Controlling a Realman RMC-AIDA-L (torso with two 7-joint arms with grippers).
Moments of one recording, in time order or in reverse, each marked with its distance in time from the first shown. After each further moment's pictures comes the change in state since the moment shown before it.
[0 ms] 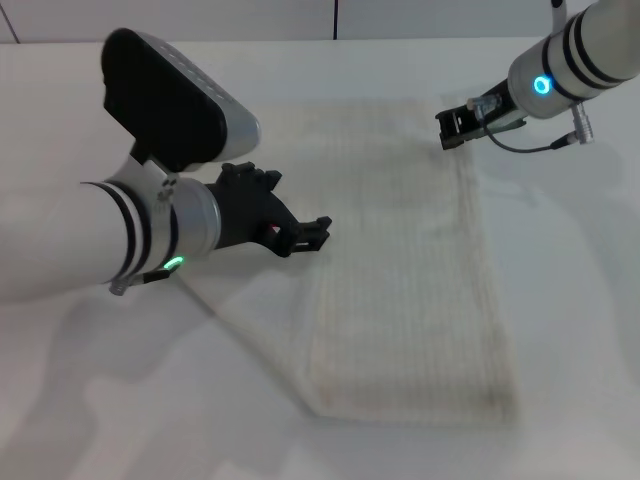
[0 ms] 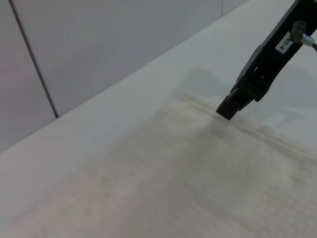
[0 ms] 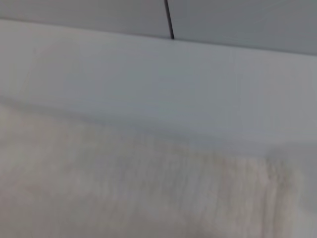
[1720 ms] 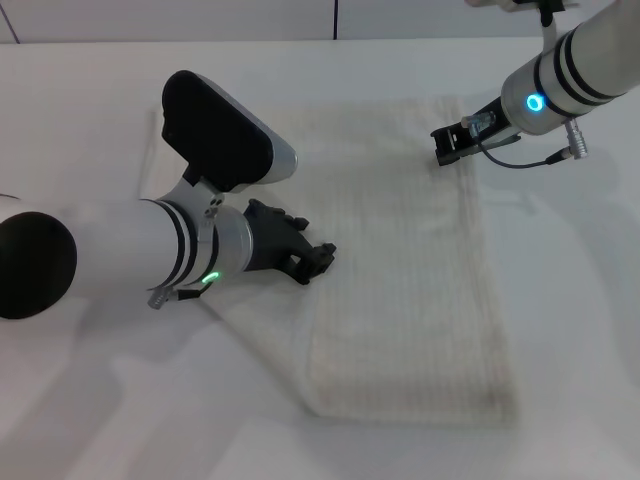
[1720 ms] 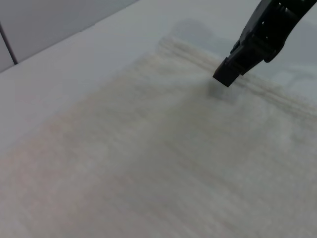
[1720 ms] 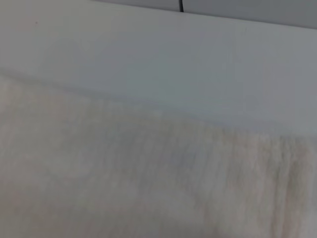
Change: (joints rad) left arm -0.171 0.000 0.071 0.285 -0.065 0.083 -0.058; right arm 0.003 0.011 -0.012 0.035 -0.001 0.014 -0.021
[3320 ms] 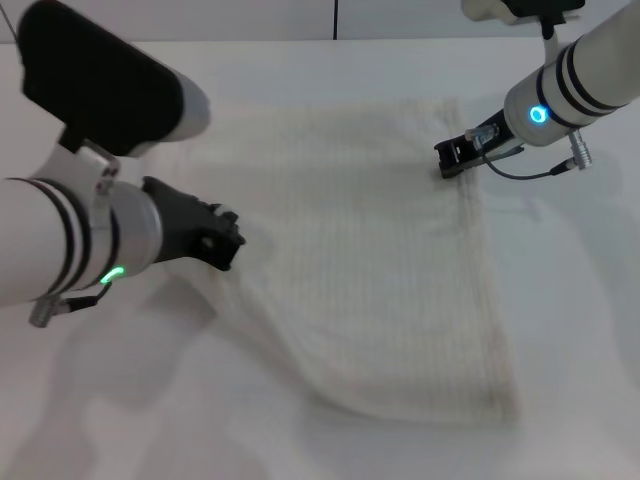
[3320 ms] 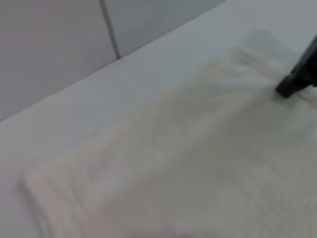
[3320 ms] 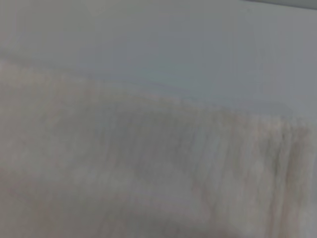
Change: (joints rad) left arm 0.268 0.004 -0.032 -0.693 0.428 -0.508 -0.364; right arm -0.007 0.000 -0.003 0.017 0.000 -0.006 -0.018
